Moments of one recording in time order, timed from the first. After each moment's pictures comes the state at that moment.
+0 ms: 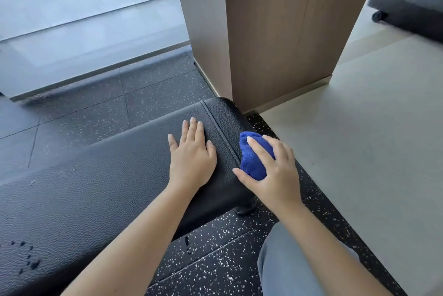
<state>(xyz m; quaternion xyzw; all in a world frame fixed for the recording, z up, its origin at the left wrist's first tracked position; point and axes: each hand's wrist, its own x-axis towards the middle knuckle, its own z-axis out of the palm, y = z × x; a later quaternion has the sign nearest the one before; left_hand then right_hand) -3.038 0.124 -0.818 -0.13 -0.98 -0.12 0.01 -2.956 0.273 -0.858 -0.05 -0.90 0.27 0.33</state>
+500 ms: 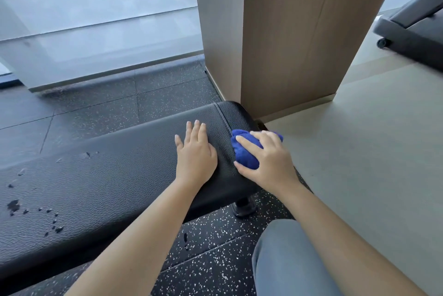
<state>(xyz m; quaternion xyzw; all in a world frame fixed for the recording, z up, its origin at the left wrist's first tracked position) -3.019 0.109 -0.810 -0.11 -0.98 -0.17 0.05 -2.970 0.273 -0.834 0.07 -0.95 0.19 0.26</state>
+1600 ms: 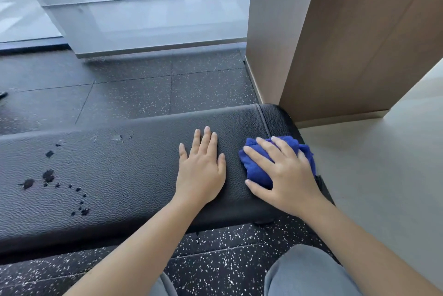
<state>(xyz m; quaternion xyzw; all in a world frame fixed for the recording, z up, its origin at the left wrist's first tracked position) -3.012 0.058 -0.813 -0.03 -0.99 -0.12 -0.01 -2.995 0.243 -0.822 0.21 -0.96 0.09 0.18</state>
